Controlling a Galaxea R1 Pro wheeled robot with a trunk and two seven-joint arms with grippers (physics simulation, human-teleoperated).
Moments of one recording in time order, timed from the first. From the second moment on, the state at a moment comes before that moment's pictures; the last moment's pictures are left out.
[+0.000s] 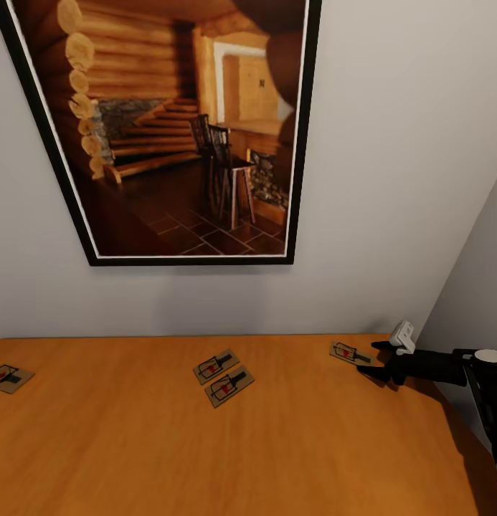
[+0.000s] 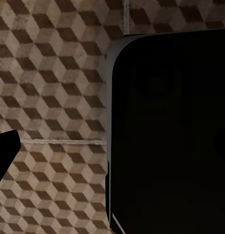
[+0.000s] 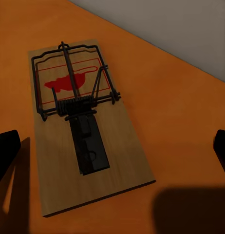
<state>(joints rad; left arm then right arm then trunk) 0.00 0.04 0.00 0.07 0.00 -0.37 0.07 -0.56 -0.33 -0.33 -1.26 0.41 0.38 1.35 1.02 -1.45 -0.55</state>
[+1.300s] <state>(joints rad) 0.00 0.04 0.00 0.07 0.00 -0.37 0.07 -0.56 -0.33 -0.33 -1.25 0.40 0.34 1.35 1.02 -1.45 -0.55</state>
